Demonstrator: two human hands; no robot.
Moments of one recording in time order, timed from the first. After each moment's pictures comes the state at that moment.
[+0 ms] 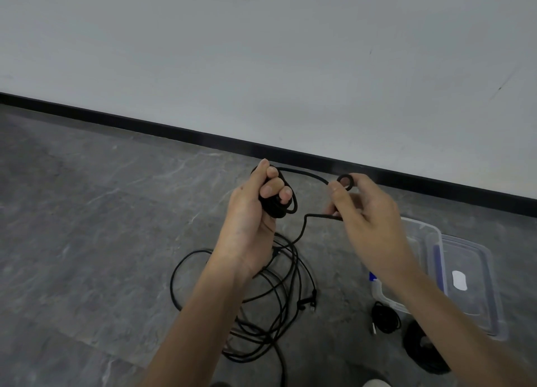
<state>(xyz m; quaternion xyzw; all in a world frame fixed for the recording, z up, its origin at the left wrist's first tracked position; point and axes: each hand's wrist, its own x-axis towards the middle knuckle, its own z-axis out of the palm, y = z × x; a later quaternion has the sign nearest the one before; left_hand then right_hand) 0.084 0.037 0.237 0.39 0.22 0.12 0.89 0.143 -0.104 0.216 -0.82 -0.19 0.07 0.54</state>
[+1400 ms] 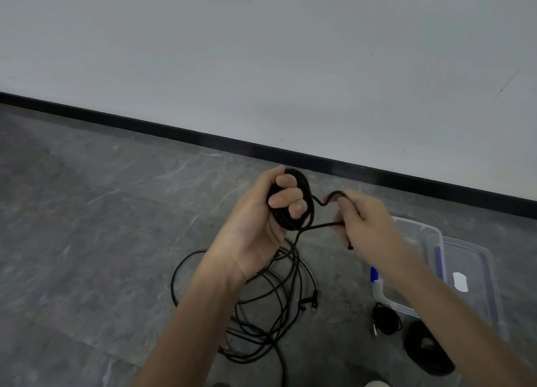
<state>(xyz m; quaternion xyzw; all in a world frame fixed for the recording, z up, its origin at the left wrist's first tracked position) 0.081 0.045 0.240 0.32 0.17 -0.04 0.93 0.153 -0.102 0.203 -0.83 -0.14 0.17 0.51</state>
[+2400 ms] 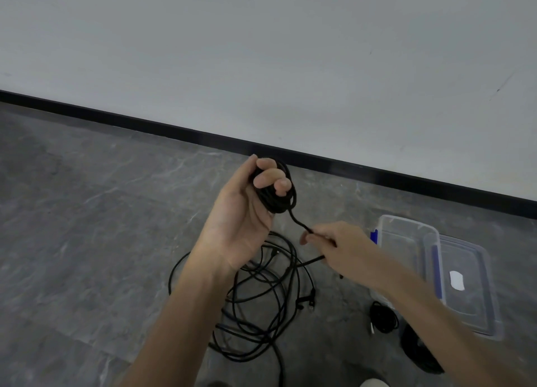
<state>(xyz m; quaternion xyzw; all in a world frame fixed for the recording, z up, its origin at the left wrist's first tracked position) 0.078 0.057 0.240 0.24 0.11 0.01 0.96 0.143 -0.104 0.188 -0.85 -0.26 0.32 0.33</state>
